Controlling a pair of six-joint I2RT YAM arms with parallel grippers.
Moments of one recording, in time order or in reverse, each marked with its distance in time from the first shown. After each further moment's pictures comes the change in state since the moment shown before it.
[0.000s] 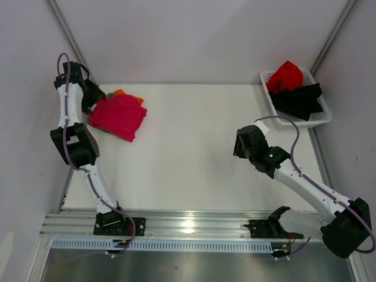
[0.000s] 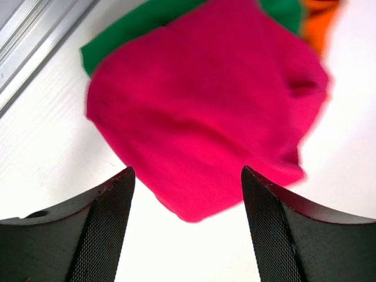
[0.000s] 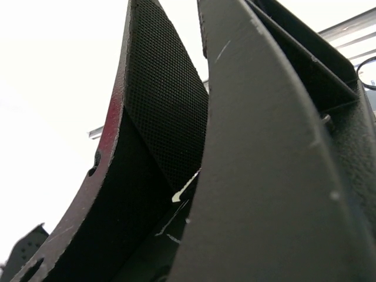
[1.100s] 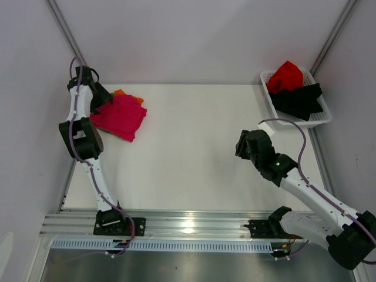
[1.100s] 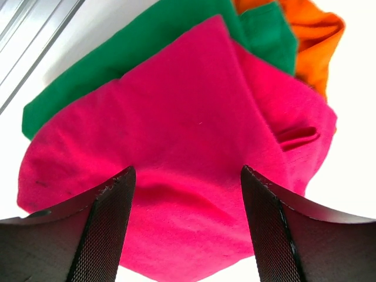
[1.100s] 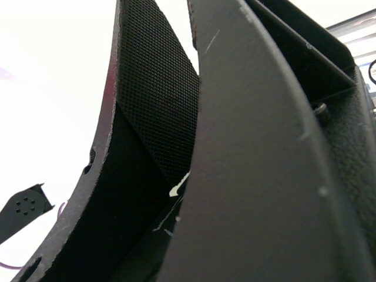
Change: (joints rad) left arm -0.060 0.126 0.038 0.152 -0.031 0.026; right arm -0.007 -0.117 -0.091 0.098 -0.004 0.010
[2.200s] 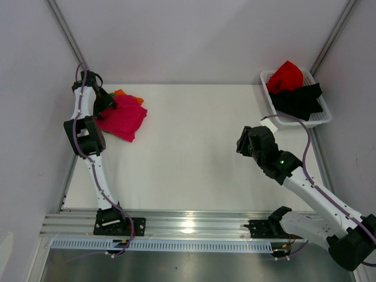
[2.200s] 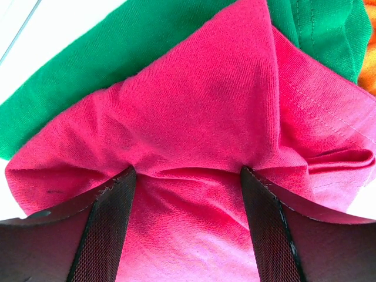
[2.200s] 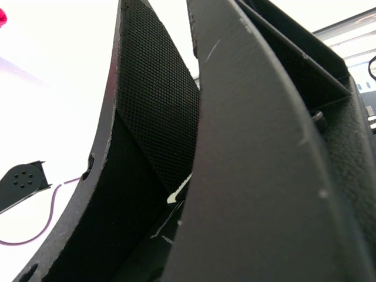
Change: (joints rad) left arm -0.004 0.137 0.103 -0.100 0.011 0.000; right arm -0.003 -0.011 0.081 -0.074 -0.001 0.017
